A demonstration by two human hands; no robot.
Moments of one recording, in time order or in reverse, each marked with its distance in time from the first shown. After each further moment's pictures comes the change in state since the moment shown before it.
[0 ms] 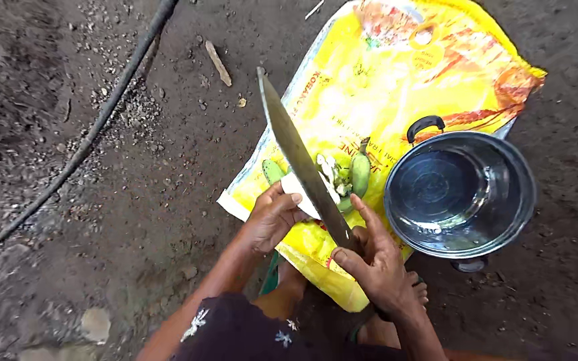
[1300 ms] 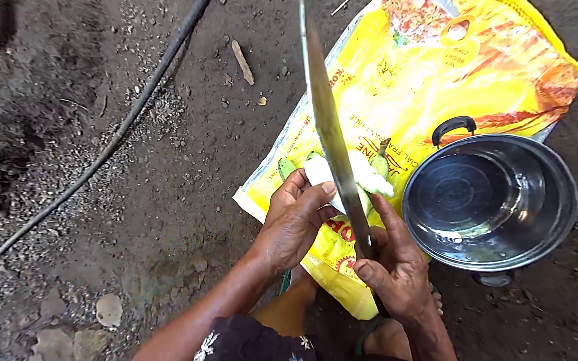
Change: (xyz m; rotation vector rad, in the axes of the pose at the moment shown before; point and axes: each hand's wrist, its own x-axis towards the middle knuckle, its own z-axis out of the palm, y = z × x) left_hand -0.022 0.024 0.049 -0.081 0.081 0.125; right_hand 0.007 0.005 0.004 0.110 0.001 -0.315
